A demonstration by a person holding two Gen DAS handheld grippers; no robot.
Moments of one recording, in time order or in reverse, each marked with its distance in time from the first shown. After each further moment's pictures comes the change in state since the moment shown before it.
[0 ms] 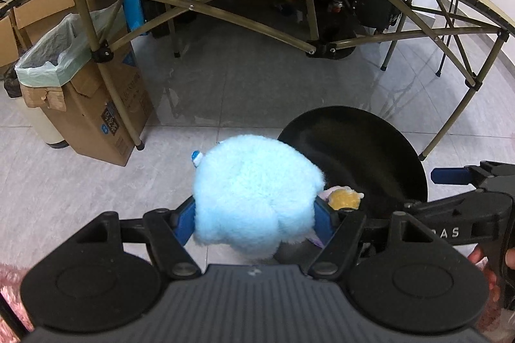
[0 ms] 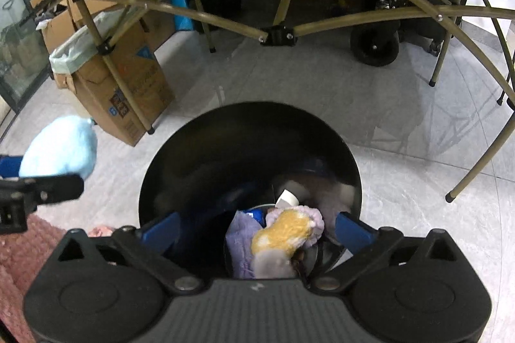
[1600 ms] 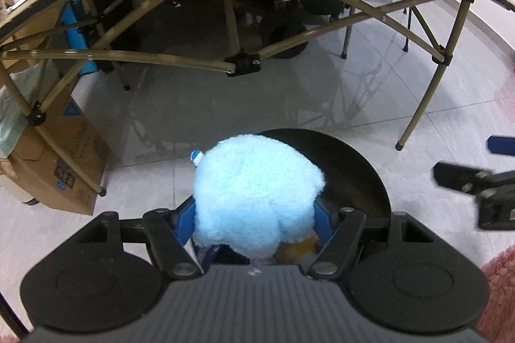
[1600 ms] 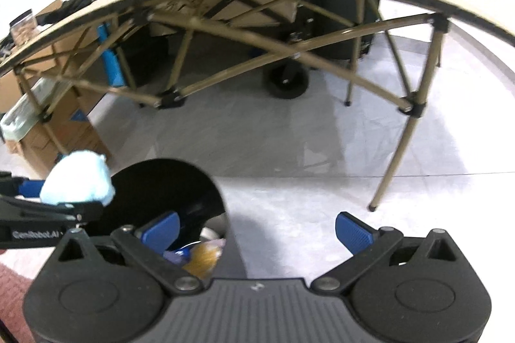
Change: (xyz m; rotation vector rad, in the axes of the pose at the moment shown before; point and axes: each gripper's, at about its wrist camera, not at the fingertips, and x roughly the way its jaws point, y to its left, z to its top) left arm 0.044 -0.090 0.039 0.198 -0.009 -0.054; right arm -0.073 -0.085 -0.008 0.160 -0.174 -0.201
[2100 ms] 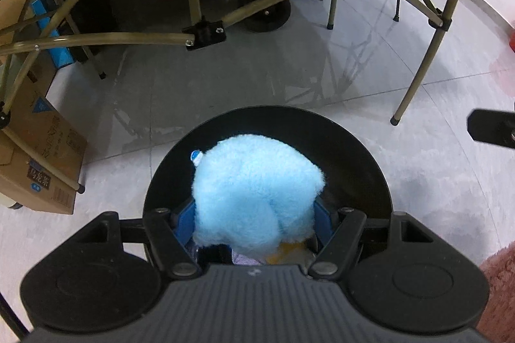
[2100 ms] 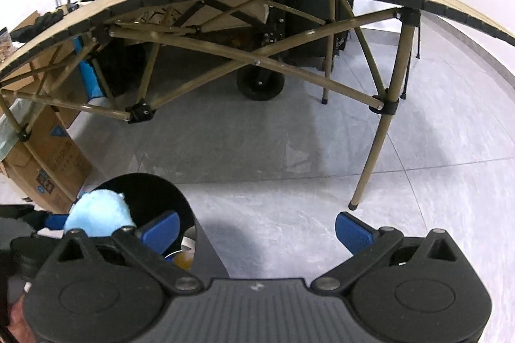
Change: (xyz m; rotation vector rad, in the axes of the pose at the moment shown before) left arm 0.050 -0.024 -0.001 0.059 0.081 -0.026; right arm 0.008 -0.019 0.012 0.064 0.011 -0.057
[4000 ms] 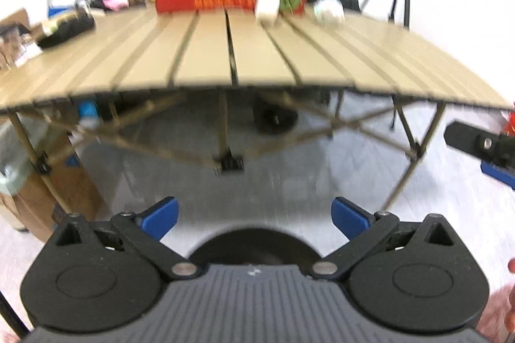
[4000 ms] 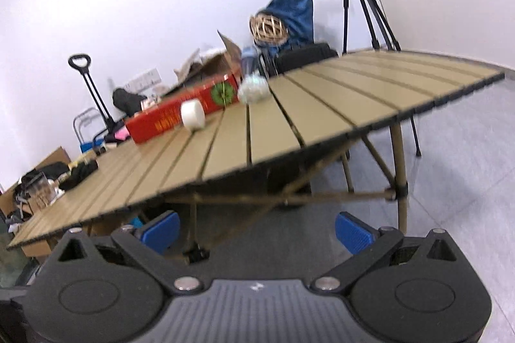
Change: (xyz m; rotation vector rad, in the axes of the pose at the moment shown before) left arm -0.131 0.013 0.046 -0.168 -0.348 0.007; right arm -0.084 -0.012 0.038 0.249 -0.426 0.162
